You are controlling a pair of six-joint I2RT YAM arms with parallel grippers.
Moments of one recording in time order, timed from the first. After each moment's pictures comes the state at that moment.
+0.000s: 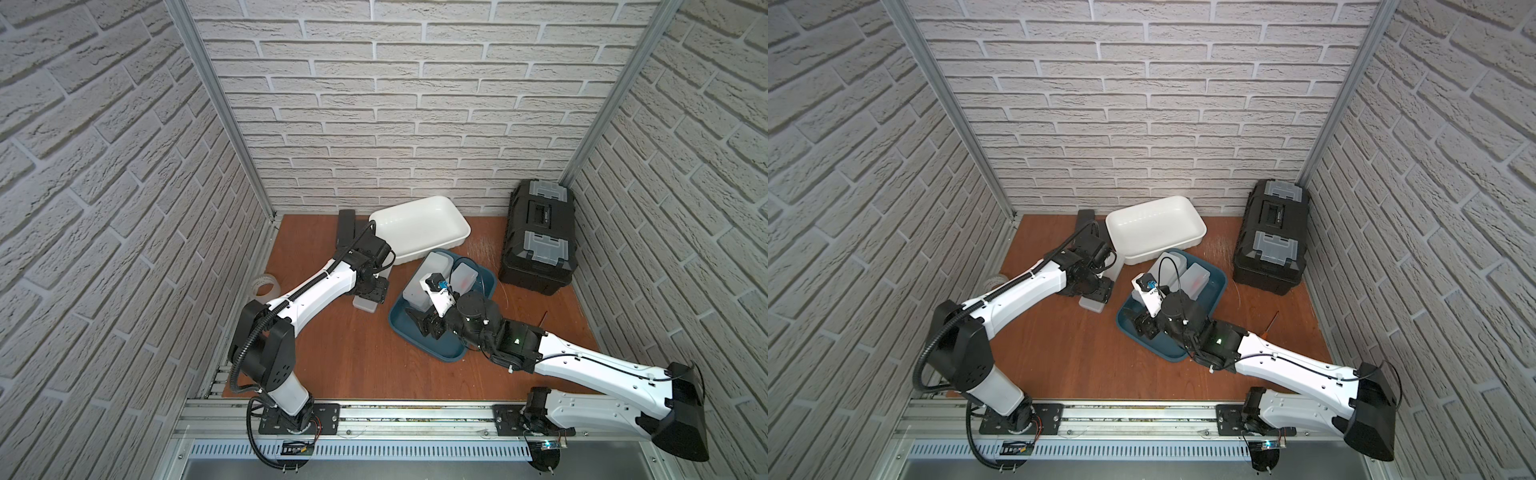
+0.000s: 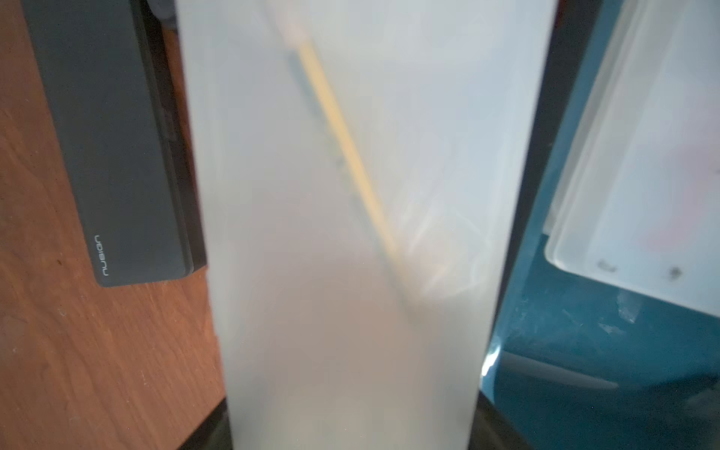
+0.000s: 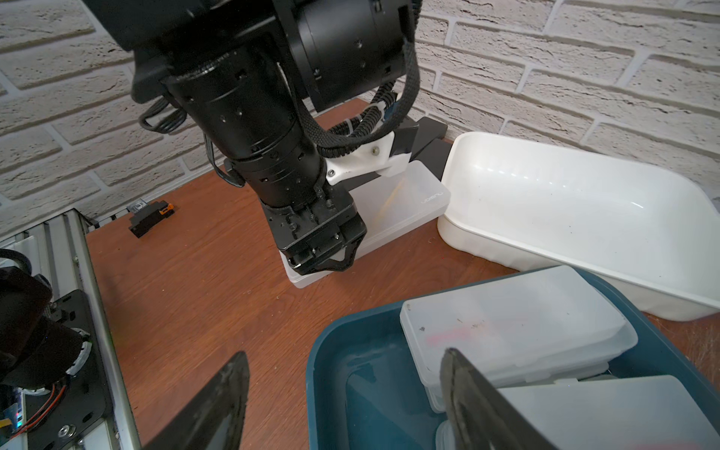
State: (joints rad) left arm -0.57 1.62 1.29 -0.95 -0.10 -0.26; right arm 0.98 1.09 0.82 -0.14 0.23 0.12
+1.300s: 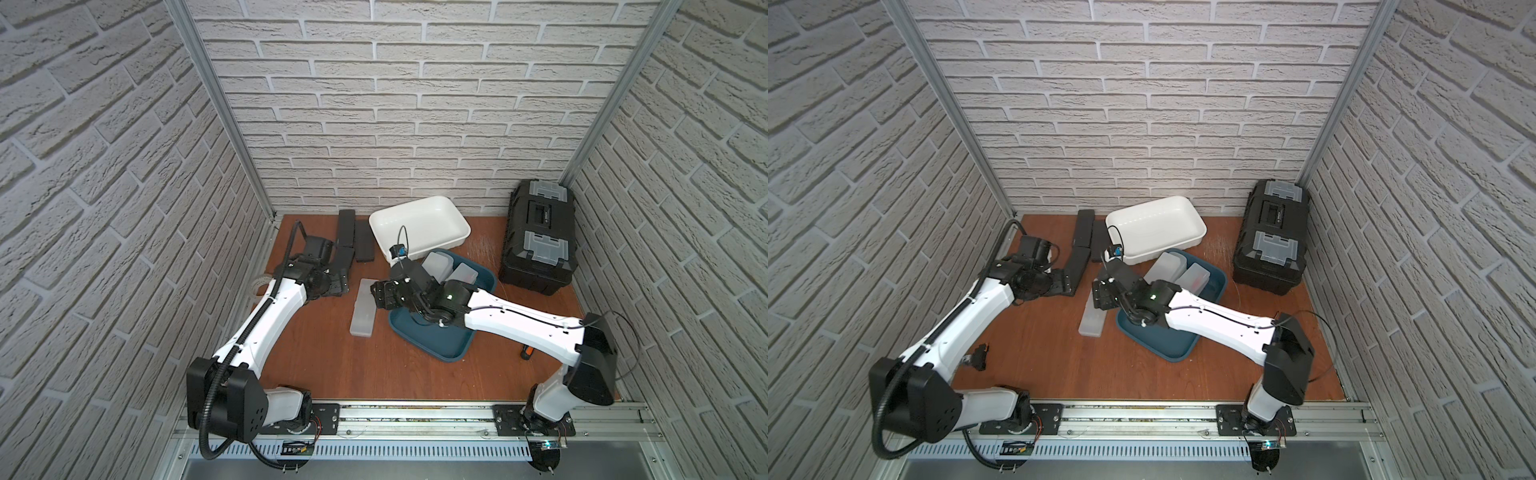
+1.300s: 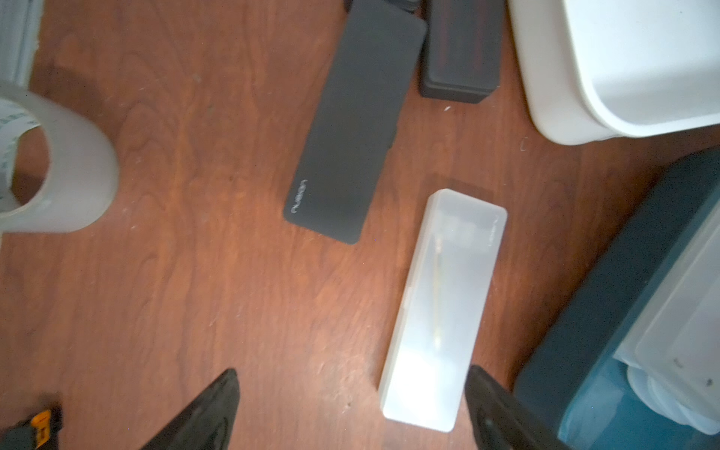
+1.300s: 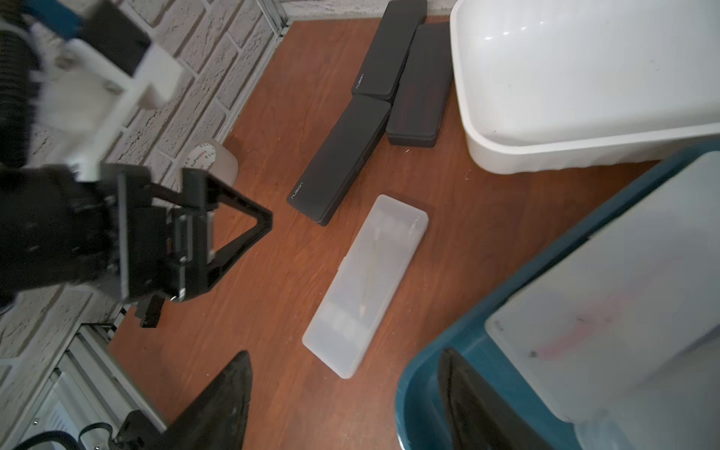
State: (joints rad) left arm -0.20 1.27 1.11 -0.93 -0.05 -0.37; right arm 0.99 1.71 1.49 -0.50 0.26 0.67
